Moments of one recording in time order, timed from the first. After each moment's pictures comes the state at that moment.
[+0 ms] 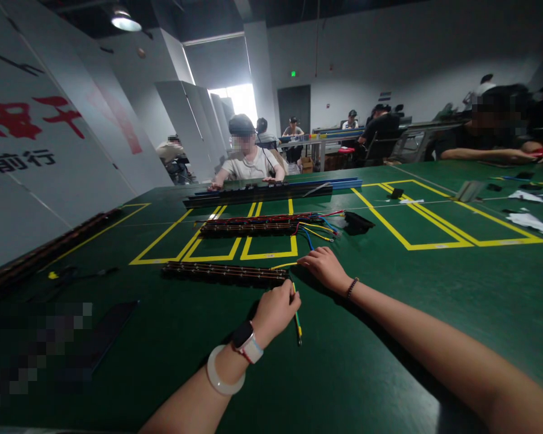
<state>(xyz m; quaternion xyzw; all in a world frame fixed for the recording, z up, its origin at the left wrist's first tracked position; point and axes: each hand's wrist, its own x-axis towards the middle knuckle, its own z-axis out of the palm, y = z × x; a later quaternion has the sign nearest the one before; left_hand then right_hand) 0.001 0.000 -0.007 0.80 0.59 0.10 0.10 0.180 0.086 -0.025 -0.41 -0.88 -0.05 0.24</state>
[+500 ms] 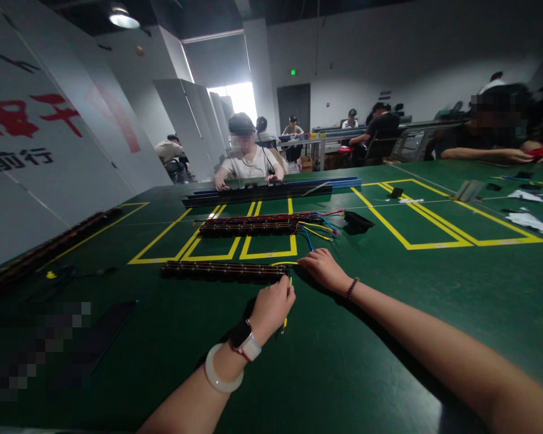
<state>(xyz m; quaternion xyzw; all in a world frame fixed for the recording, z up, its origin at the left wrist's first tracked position) 0.000 0.004 -0.005 0.80 0.60 0.08 0.05 0.183 0.086 -0.028 -0.38 -0.90 -0.02 0.22</state>
